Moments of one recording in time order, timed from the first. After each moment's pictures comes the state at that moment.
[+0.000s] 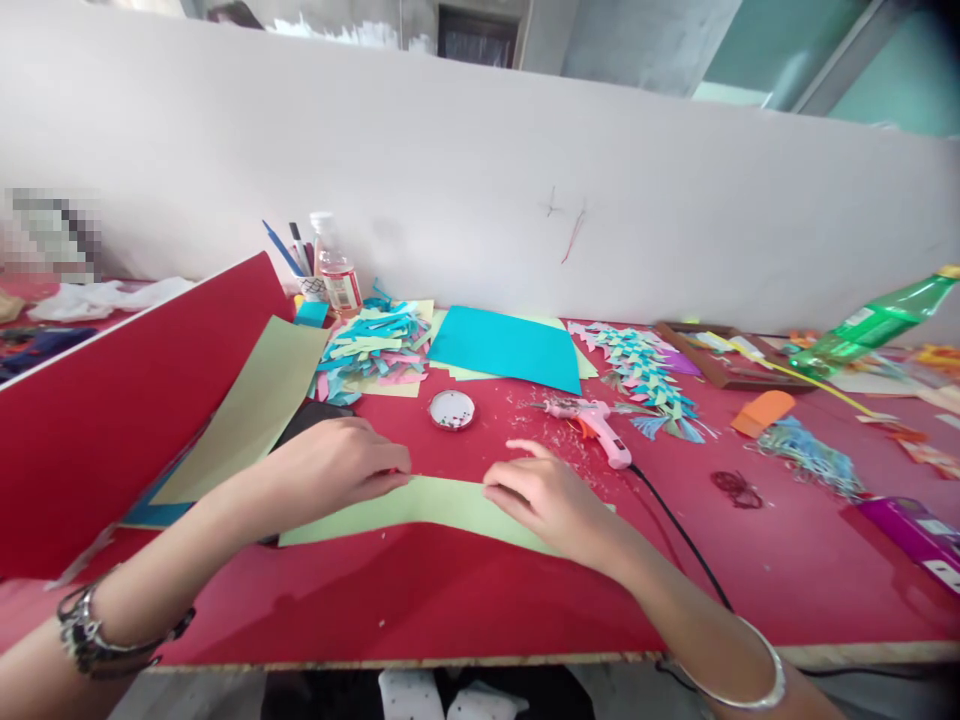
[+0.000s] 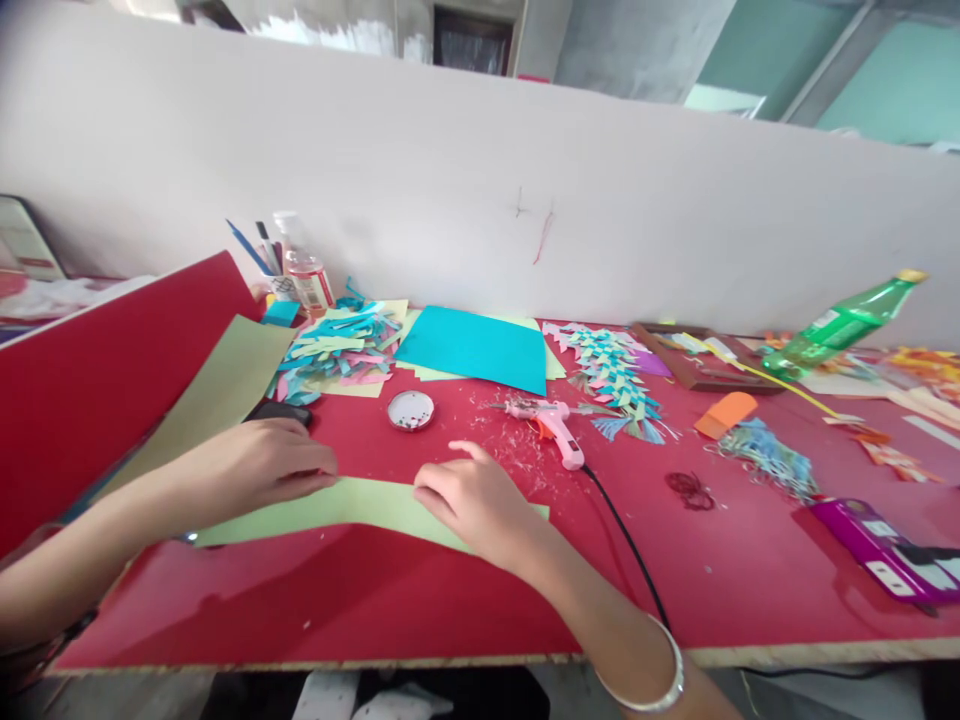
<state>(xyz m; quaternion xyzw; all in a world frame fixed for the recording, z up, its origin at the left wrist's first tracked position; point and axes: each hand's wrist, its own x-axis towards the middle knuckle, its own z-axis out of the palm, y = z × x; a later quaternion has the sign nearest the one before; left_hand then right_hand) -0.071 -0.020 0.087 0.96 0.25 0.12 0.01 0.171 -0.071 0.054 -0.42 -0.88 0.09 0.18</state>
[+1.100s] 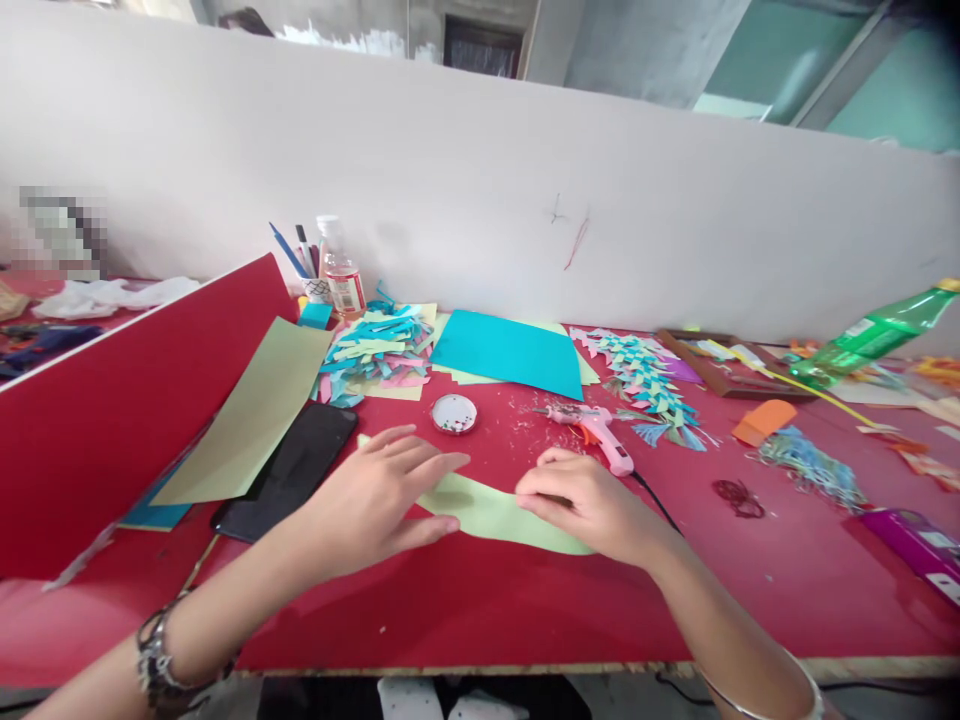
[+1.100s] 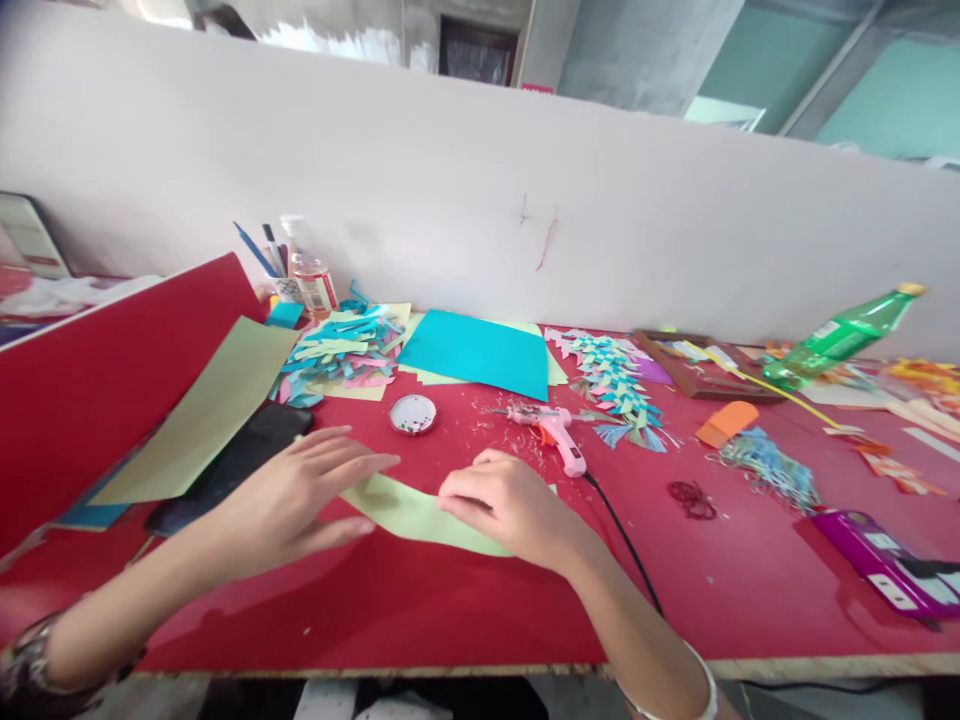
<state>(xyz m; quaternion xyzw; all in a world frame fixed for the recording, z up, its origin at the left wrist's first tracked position) -0.045 -0.045 0.074 0.95 0.28 0.15 0.03 0.199 -0.073 0.073 -0.38 -0.88 0.18 0.21</state>
